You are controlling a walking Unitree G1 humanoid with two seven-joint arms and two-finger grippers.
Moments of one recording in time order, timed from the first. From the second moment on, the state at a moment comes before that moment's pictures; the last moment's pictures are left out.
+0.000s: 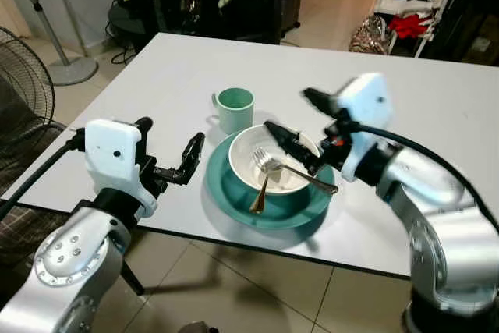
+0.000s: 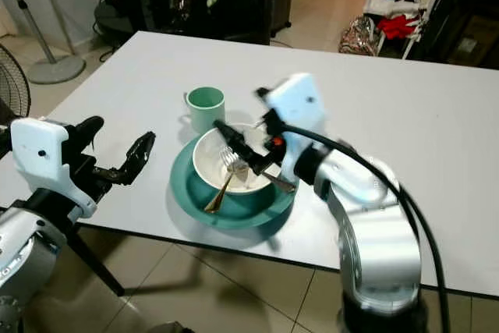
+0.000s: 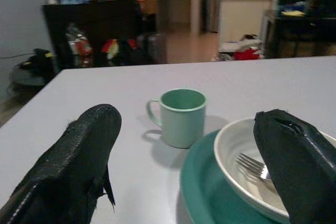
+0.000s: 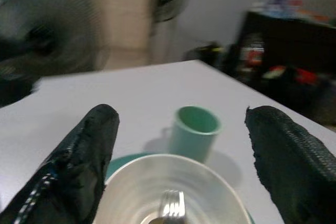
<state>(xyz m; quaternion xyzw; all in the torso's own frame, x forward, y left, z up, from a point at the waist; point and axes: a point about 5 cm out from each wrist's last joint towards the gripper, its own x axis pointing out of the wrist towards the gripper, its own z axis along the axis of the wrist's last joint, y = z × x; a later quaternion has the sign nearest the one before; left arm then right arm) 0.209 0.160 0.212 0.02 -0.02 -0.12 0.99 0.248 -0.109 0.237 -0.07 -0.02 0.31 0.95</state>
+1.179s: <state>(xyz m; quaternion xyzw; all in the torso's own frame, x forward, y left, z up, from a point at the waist) 0.207 0.170 0.205 0.06 0.01 -0.08 1.00 0.220 -0.122 0.194 0.01 0.00 0.24 0.97</state>
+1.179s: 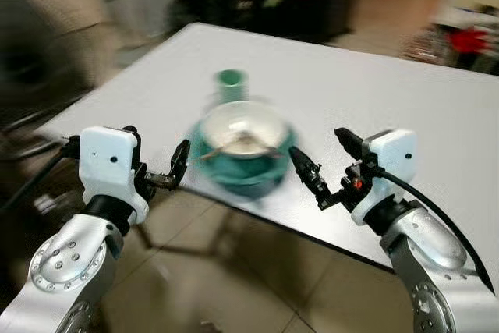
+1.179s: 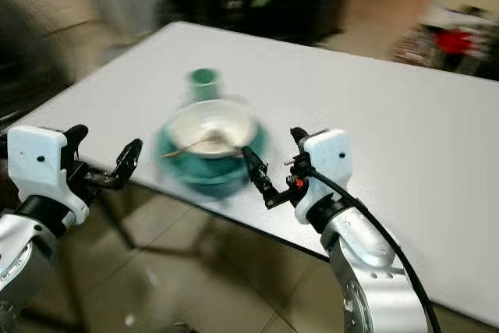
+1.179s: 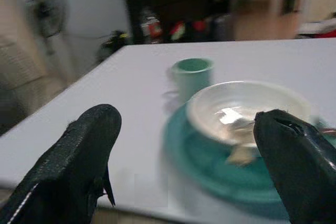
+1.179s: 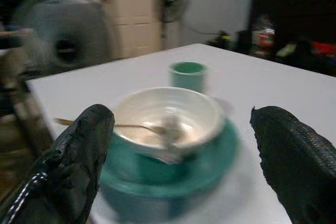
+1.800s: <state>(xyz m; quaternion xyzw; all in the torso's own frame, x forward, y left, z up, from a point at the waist) 0.209 0.184 0.201 0.03 -0.01 0.02 1.00 0.231 -0.142 0.193 0.00 -0.02 0.16 0.99</state>
